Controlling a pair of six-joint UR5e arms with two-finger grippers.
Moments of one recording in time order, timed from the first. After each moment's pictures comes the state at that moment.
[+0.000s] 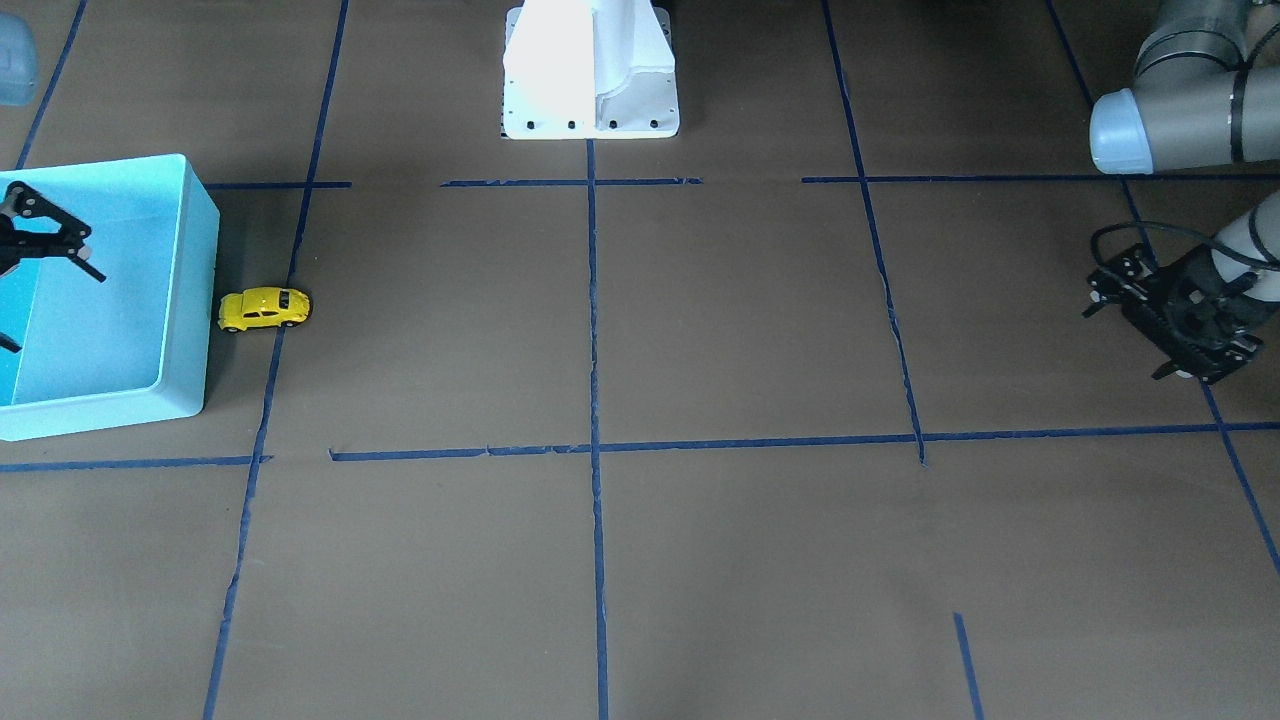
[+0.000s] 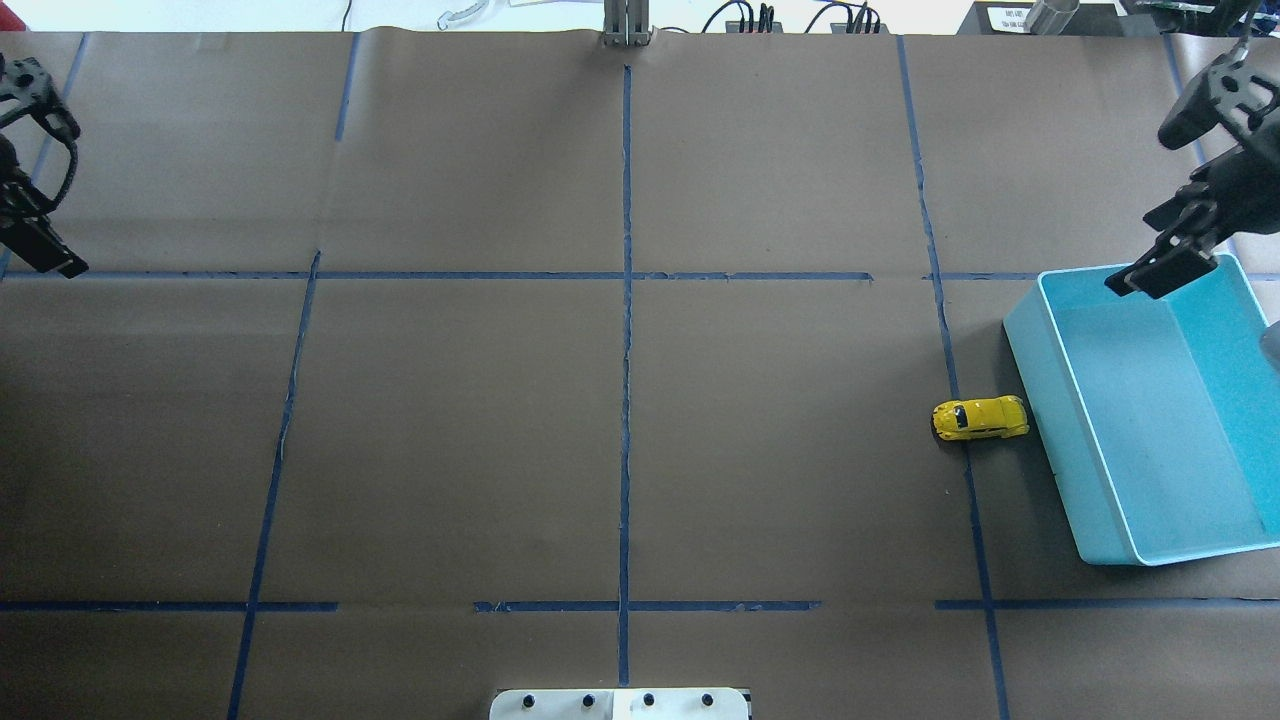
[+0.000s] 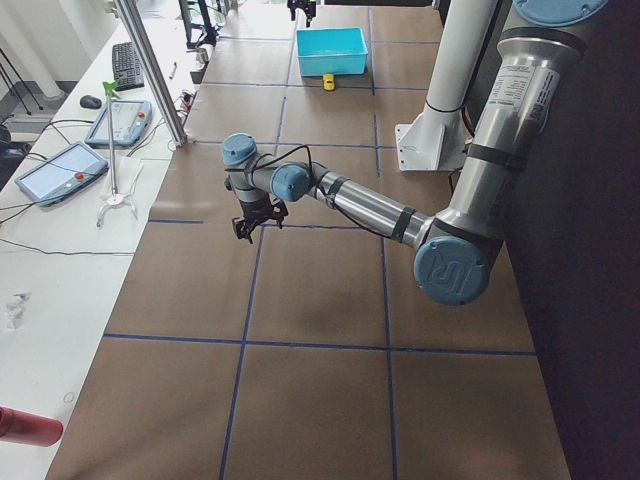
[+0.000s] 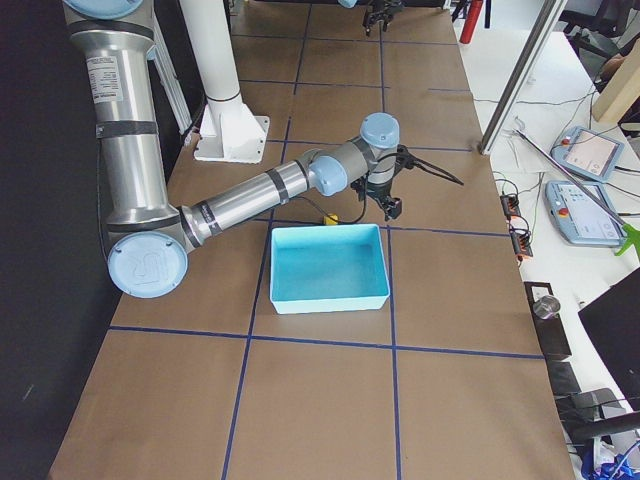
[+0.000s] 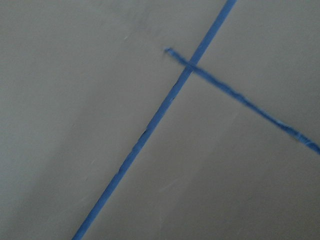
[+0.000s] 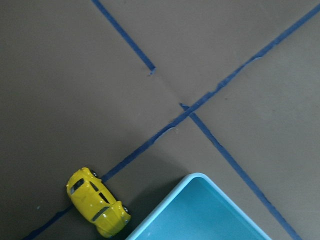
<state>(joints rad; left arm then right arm) -1.22 -1.80 -1.66 -1.49 -2.29 0.39 1.12 -1.47 1.94 -1.47 2.32 -0.20</state>
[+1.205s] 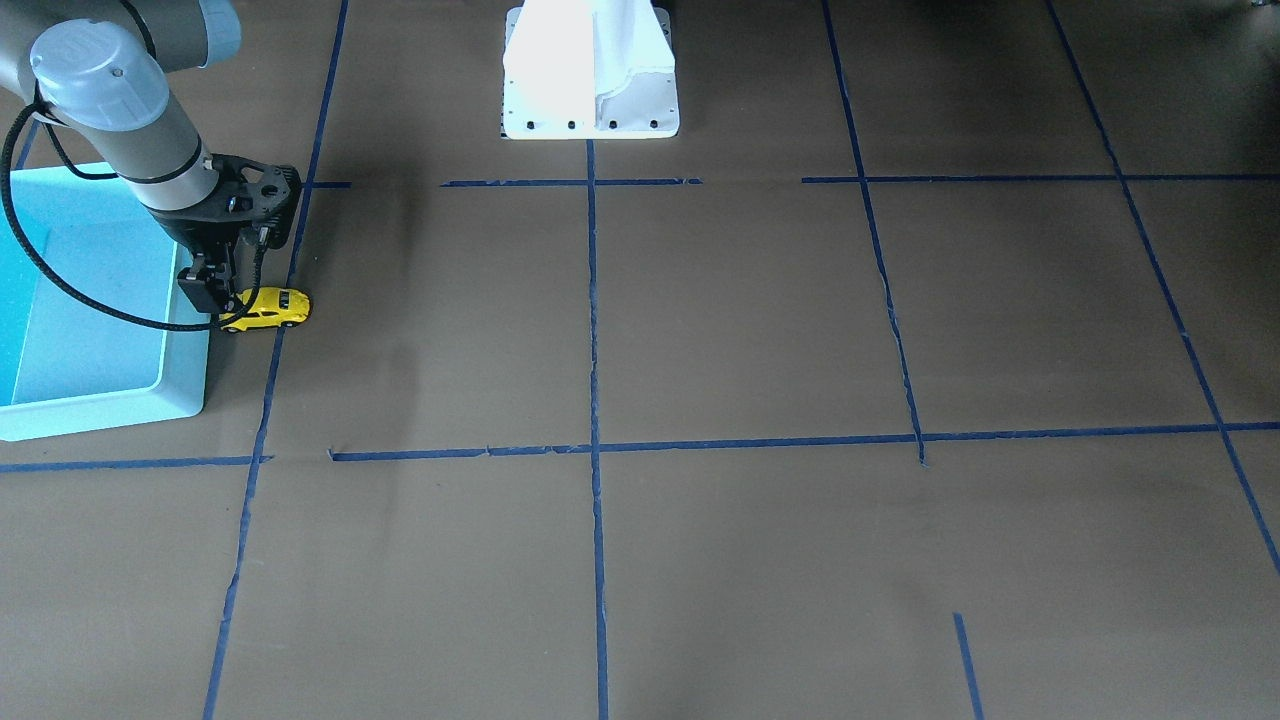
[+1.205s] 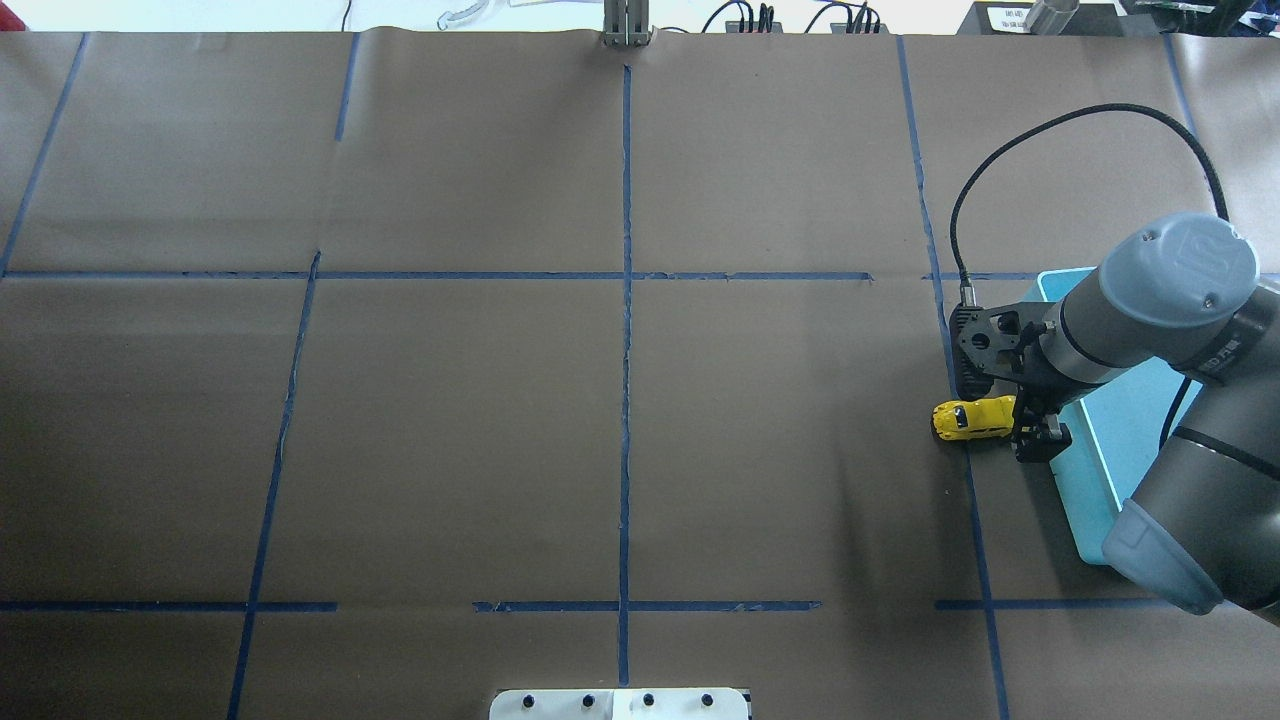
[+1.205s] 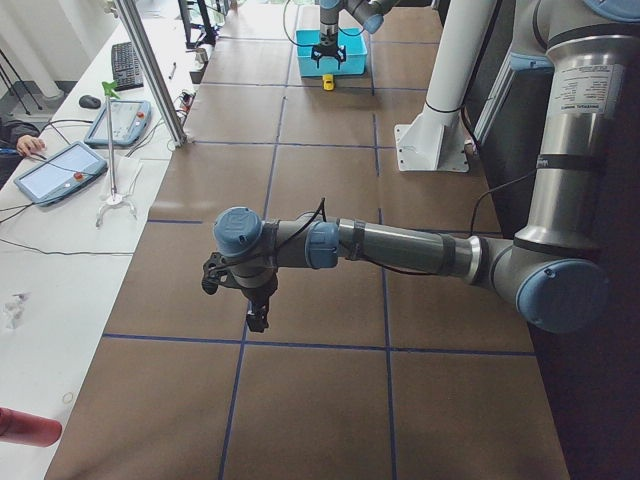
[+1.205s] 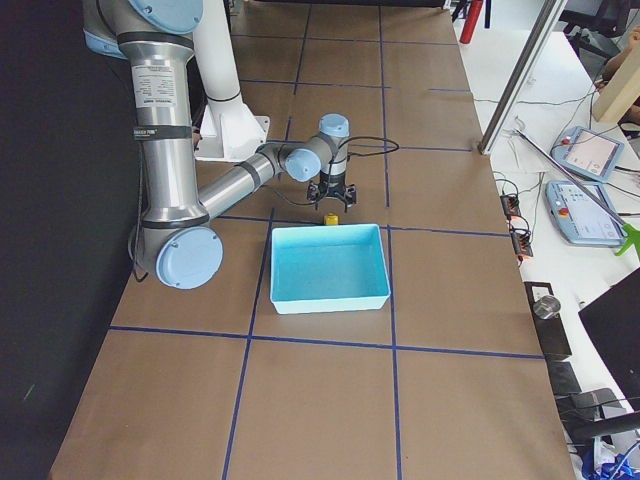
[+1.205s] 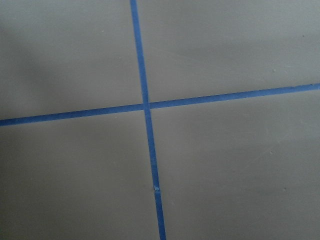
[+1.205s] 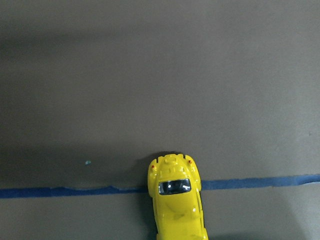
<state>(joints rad) -1.56 -1.63 -1.64 -1.43 -2.39 0.09 0.71 -1.50 1.98 -1.50 1.97 -0.54</state>
